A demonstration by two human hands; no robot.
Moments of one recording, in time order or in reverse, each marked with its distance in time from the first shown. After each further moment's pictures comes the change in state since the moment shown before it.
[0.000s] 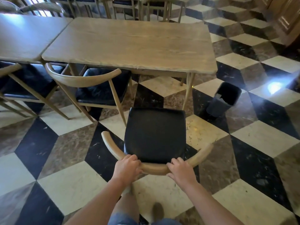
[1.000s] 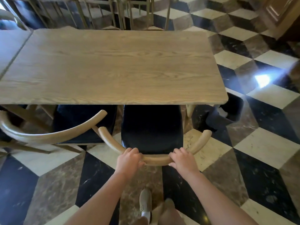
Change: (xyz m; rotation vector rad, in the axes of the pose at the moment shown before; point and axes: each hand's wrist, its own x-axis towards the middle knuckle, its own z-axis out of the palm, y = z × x) left_hand 0.307 -0.089 -0.116 0.009 -0.014 0.077; right_hand 0.283 0.093 -0.122 0.060 0.032 0.147
